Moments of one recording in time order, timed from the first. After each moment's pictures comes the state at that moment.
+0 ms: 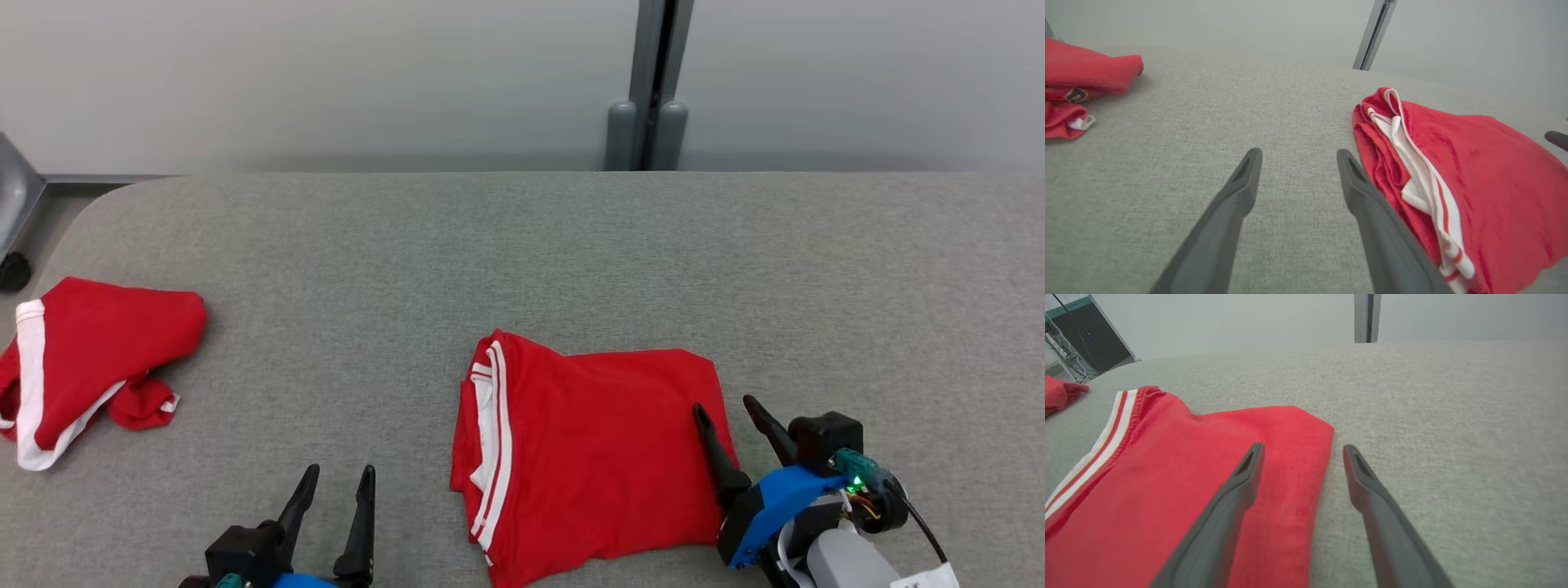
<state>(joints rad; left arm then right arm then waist) -0.01 0.12 -0.21 0.42 -0.32 -0.13 -0.26 -0.34 -0.05 0.18 0.76 0.22 0.13 -0.26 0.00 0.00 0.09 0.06</state>
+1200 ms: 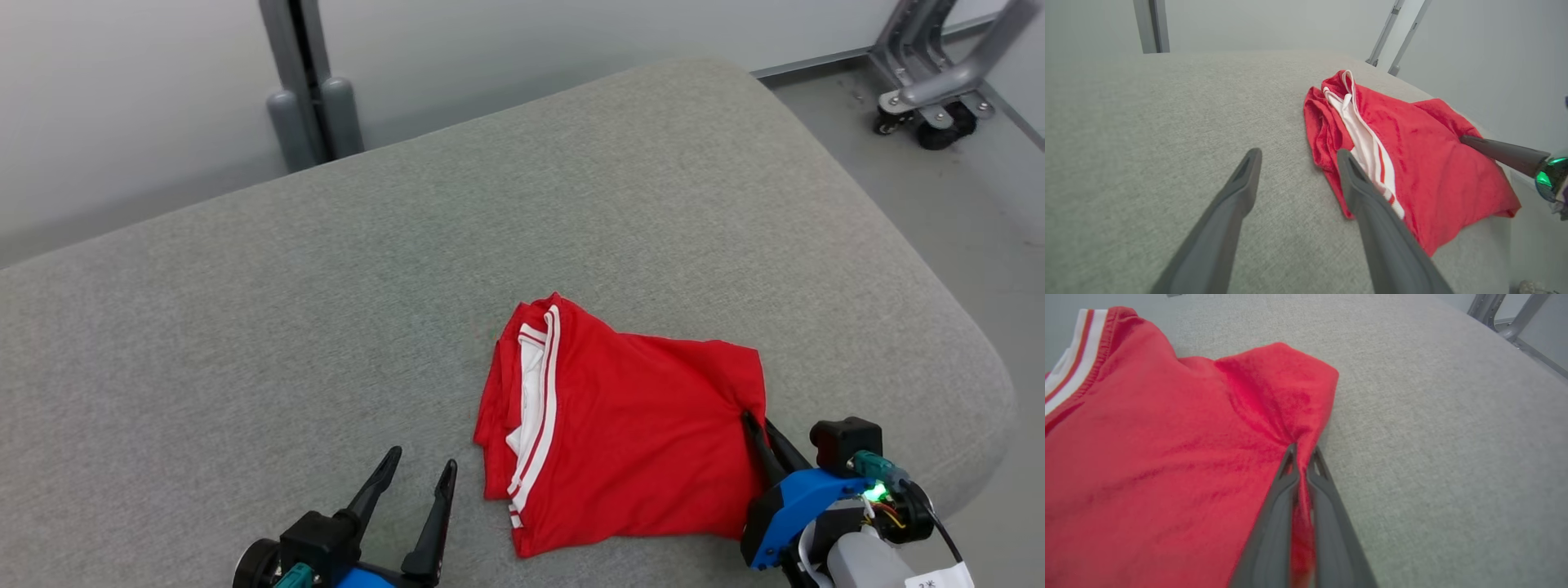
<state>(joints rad) -0.04 0.15 -0.41 0.35 -0.34 -0.13 -0.26 -0.37 -0.05 0.08 0.89 0.13 0.13 -0.26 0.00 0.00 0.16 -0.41</state>
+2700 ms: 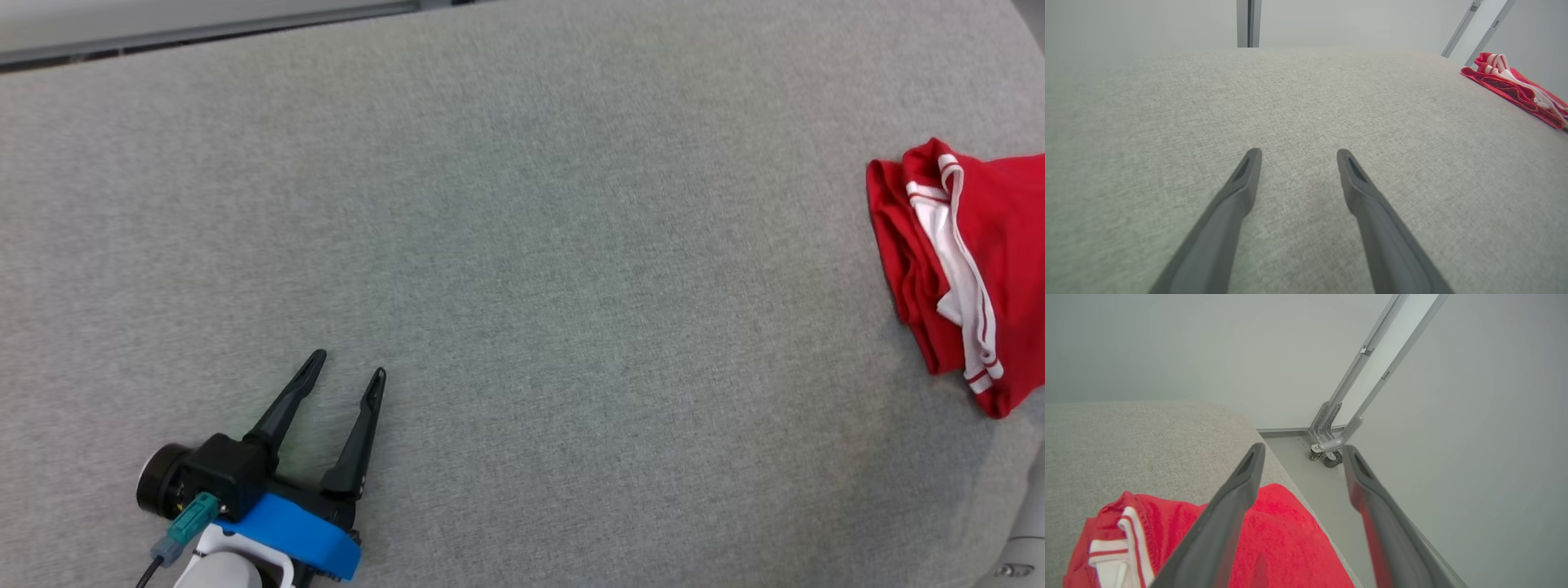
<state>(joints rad) -0.17 0.35 -0.42 0.23 -0.40 -0.13 -0.27 -0.77 -0.05 -0.79 0.45 -0.62 0.13 -0.04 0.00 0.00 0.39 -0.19</state>
